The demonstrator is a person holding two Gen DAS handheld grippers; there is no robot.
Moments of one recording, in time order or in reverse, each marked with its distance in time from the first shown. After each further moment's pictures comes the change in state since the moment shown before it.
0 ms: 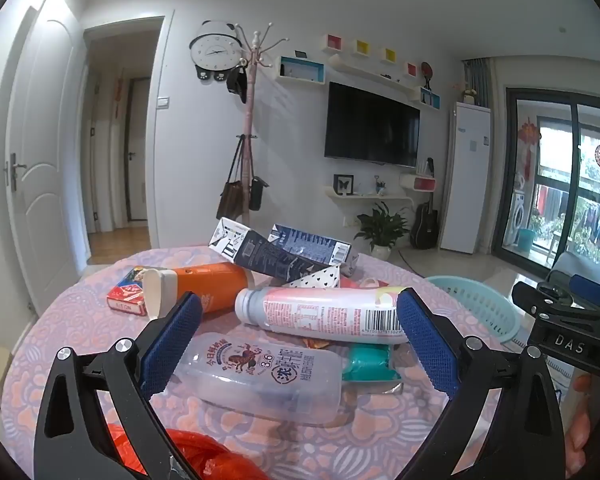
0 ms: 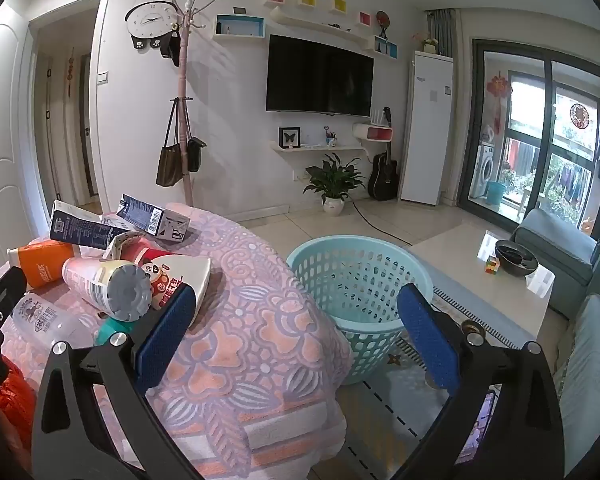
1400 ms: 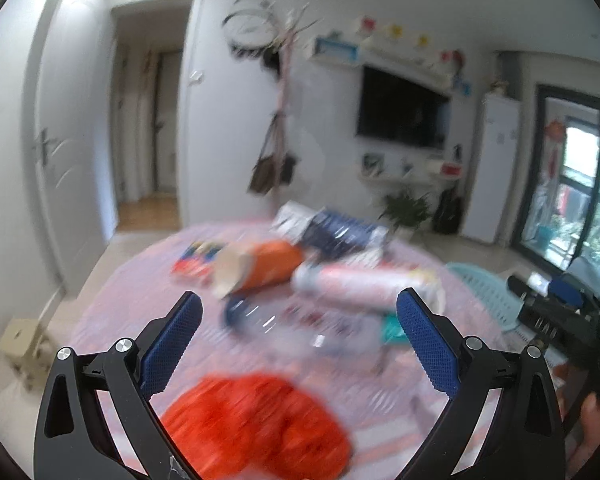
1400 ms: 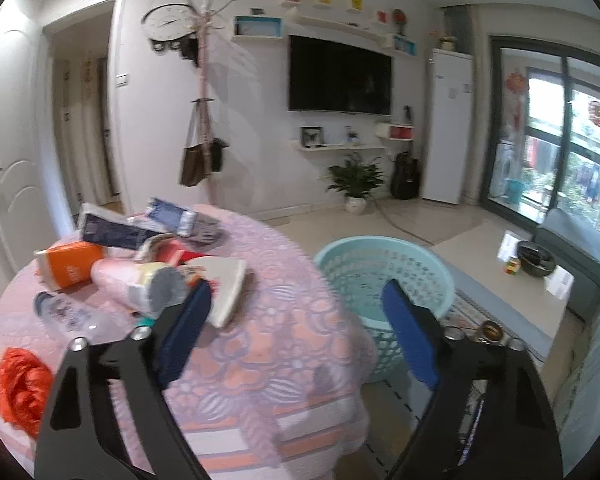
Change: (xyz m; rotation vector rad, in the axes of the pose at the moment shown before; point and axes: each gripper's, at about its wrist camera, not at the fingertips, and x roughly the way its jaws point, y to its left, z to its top) left arm -0.056 0.043 0.014 -0.086 0.148 0.115; right arm -0.013 0.014 0.004 -0.009 0.012 0.114
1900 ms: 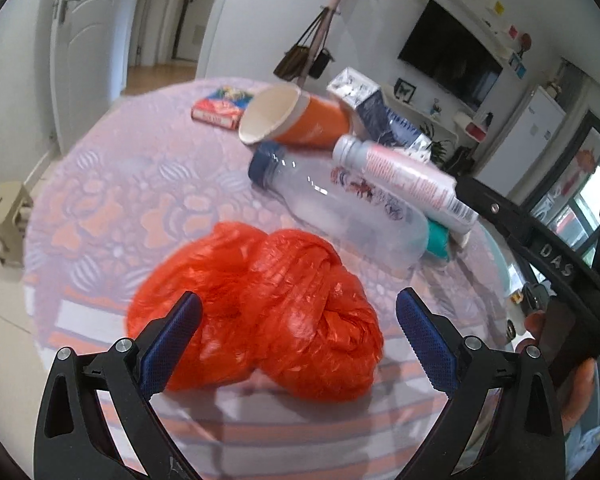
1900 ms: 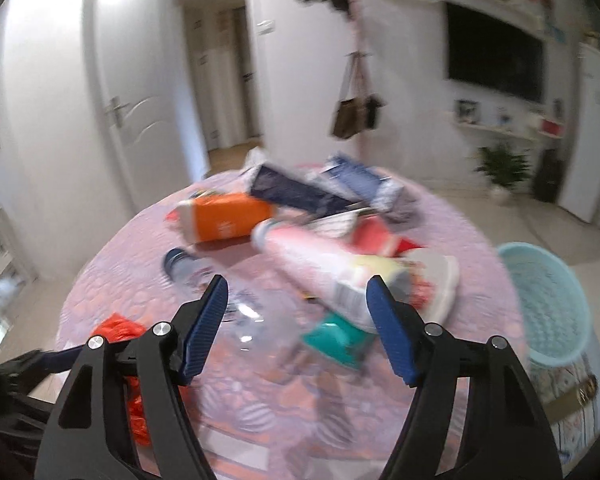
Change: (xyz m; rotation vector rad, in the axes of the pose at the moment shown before) left arm 0.046 0.036 -0.052 -0.251 0.377 -0.041; right arm 0.038 0.103 0.014 -0.217 0.191 0.529
